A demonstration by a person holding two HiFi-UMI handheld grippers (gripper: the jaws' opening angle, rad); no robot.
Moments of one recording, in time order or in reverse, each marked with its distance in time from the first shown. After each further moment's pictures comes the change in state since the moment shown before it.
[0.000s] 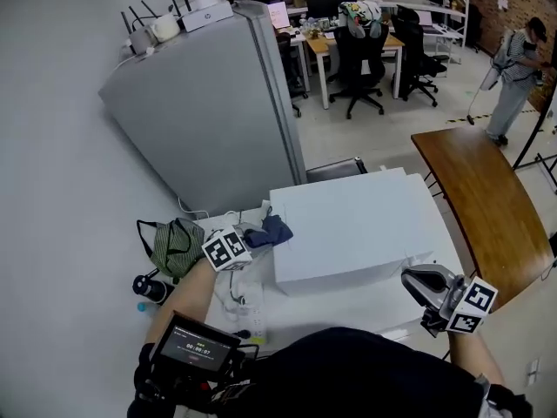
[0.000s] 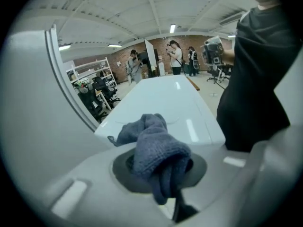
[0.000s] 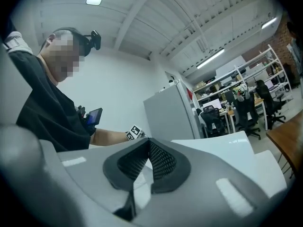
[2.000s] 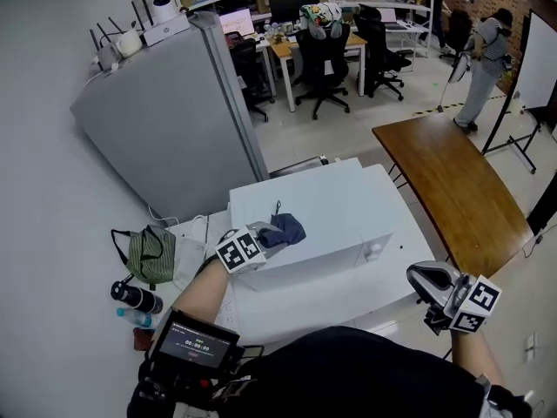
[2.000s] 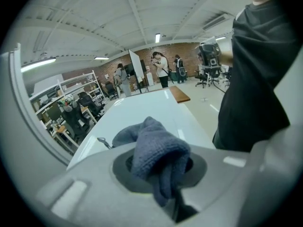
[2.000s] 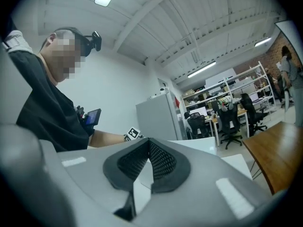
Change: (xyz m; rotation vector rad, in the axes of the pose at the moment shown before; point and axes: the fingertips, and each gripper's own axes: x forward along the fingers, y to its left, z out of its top) left arm 0.081 -0.067 0.108 0.148 -0.125 -0.067; right arm -0.111 0.002 0.016 -0.043 -0.027 -0.150
